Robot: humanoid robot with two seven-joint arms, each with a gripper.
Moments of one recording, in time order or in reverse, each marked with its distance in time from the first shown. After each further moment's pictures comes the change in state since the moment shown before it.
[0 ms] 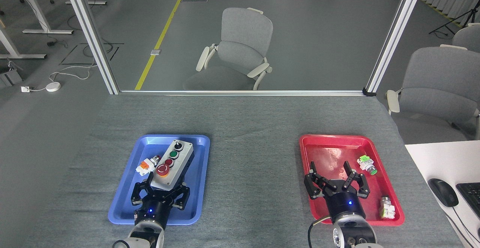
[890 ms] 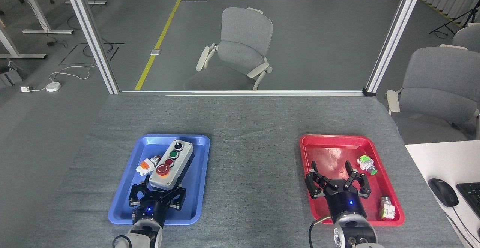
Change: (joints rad) left arm -0.056 0.000 0.000 0.135 0.000 0.020 0.005; right arm 0.000 -0.002 -0.003 -0.002 -0.002 0.003 -0.001
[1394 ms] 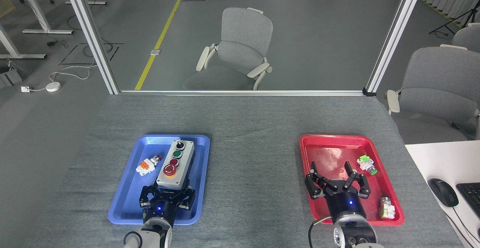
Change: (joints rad) left arm -0.054 -0.054 -0.001 0.105 0.003 -0.014 -0.007; right arm 0.000 0.001 0.000 0.000 0.000 0.000 0.001
